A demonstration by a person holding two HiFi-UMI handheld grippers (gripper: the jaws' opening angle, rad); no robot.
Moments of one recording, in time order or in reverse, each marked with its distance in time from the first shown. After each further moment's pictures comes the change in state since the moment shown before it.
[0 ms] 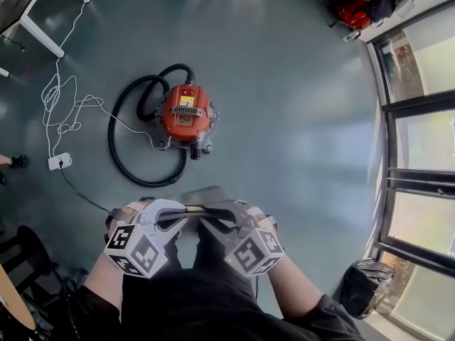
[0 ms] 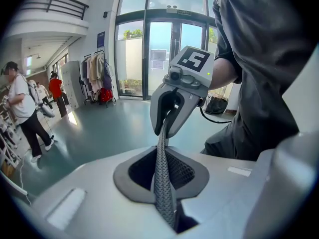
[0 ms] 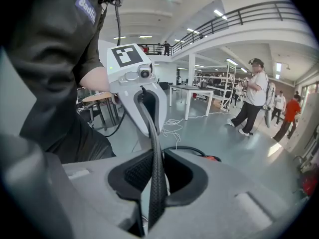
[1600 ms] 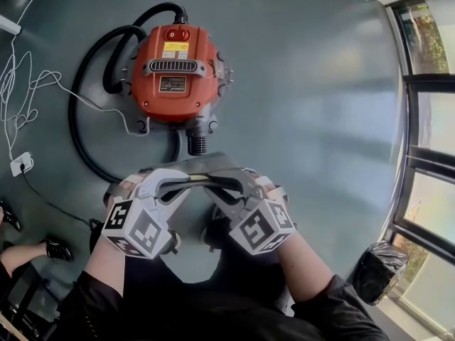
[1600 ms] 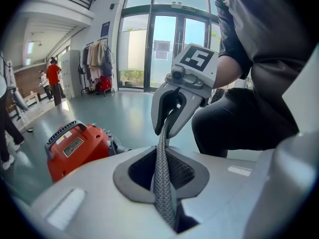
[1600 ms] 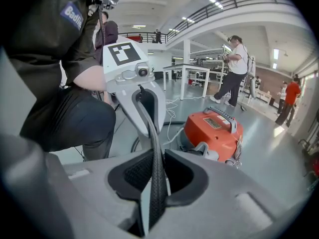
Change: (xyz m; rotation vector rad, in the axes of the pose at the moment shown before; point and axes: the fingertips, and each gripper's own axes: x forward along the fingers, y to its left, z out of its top) left arm 0.244 0.086 -0.229 -0.015 -0.045 -0.031; right arm 0.228 -0.073 -0.245 0.047 0.091 -0.039
